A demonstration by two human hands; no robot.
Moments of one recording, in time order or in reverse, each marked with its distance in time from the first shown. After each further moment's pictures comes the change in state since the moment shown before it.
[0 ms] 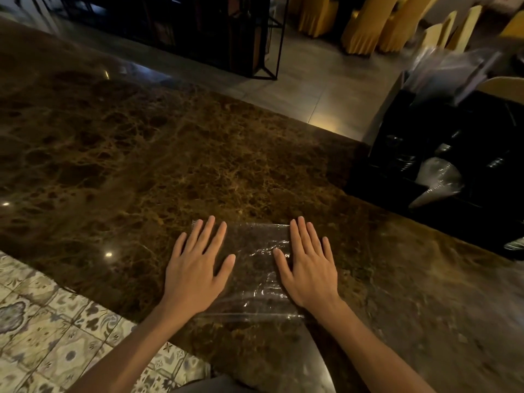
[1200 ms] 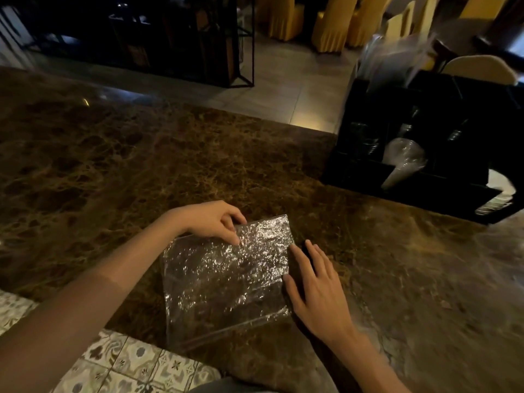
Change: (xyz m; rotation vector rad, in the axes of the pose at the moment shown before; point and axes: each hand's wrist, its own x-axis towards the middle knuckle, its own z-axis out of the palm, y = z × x) left_hand 0.130 0.026 -0.073 -0.377 -0.785 0.303; right_hand -0.074 0.026 -0.014 0.195 0.114 -0.022
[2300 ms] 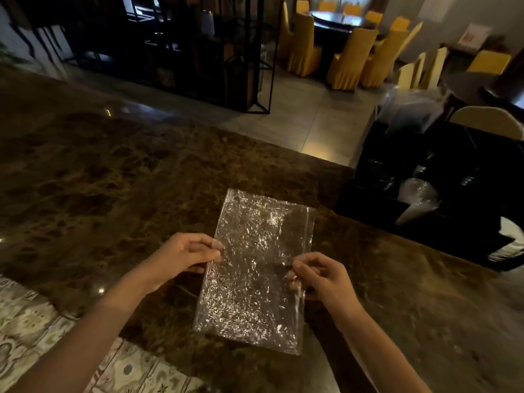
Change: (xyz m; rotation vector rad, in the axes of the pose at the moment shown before) left_hand -0.076 -0.061 0.050 -0.864 0.458 0.054; right_hand 0.063 -0.018 -0.039 1.198 -0.218 0.299
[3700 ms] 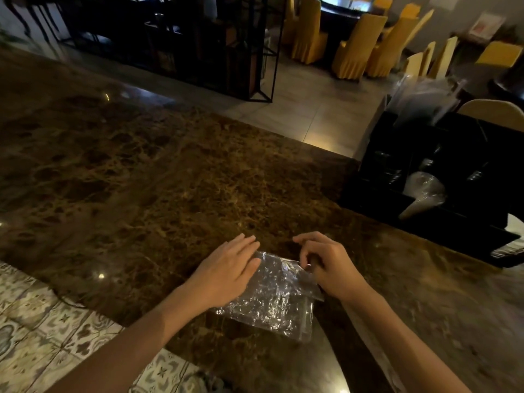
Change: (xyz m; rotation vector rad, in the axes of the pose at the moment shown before) left_hand 0.002 -0.007 0.091 1.007 -0.002 0.237; right_hand 0.023 -0.020 -0.017 -0.935 -0.142 -0.405
